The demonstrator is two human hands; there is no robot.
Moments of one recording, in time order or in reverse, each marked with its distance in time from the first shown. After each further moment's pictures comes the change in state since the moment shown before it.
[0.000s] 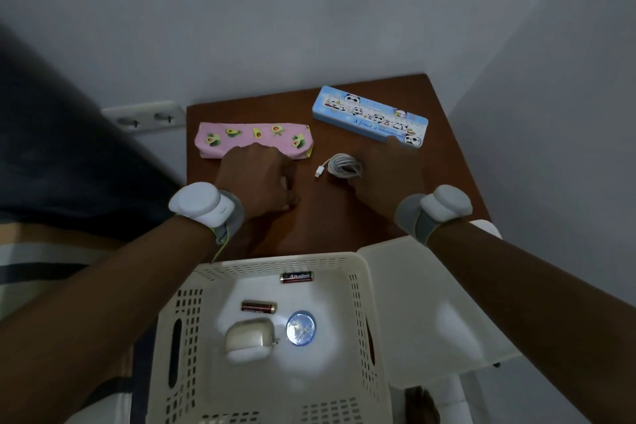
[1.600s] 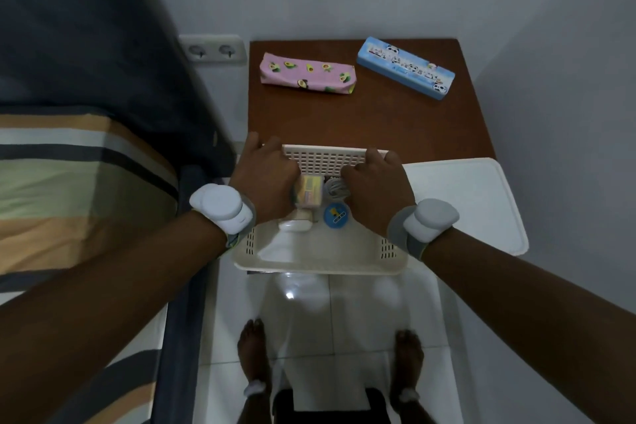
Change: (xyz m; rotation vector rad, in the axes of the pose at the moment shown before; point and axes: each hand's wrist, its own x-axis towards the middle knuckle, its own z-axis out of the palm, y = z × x) left_hand -0.196 0.007 0.001 0.231 -0.010 0.090; right_hand -0.167 -0.093 -0.005 -0.189 0.005 -0.347
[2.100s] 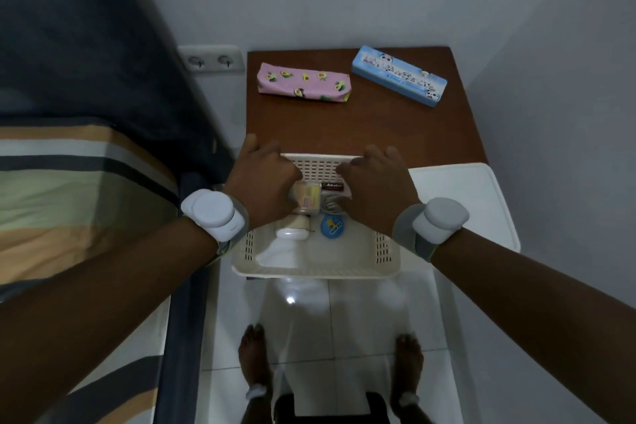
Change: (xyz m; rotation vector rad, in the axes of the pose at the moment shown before) left_hand 0.003 -0.007 -0.025 -0.010 0.085 0.035; right_hand 0.002 0.015 -0.039 0.018 0.051 -0.030
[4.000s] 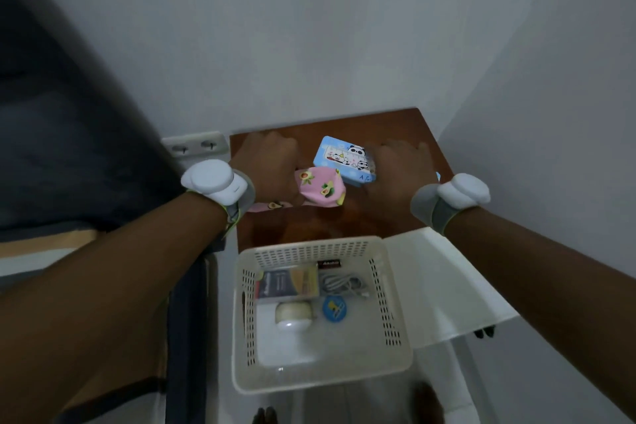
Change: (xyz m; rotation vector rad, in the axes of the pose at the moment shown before) left_hand 0.129 -0.061 -0.071 -0.073 -0.058 0.068; right_hand 0.089 0.090 -0.028 0.136 0.002 0.373
